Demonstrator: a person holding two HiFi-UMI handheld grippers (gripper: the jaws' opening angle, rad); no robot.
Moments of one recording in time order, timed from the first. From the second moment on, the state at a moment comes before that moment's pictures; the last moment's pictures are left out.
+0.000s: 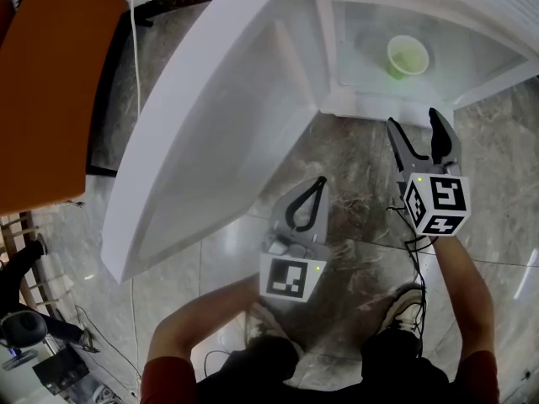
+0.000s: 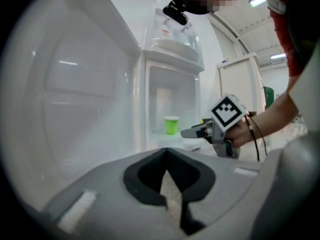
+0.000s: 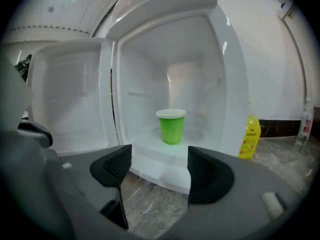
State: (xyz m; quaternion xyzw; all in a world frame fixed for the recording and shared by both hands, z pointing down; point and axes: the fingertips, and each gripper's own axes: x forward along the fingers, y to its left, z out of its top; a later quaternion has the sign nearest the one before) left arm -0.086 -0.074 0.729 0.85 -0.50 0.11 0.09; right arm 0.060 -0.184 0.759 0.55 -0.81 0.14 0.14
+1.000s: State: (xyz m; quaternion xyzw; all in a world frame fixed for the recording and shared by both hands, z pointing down) left arm -0.081 -0.068 0.716 0.86 -0.49 0.11 0.07; right arm 0.068 -0.058 0.743 0.55 -0.82 0.09 0.15
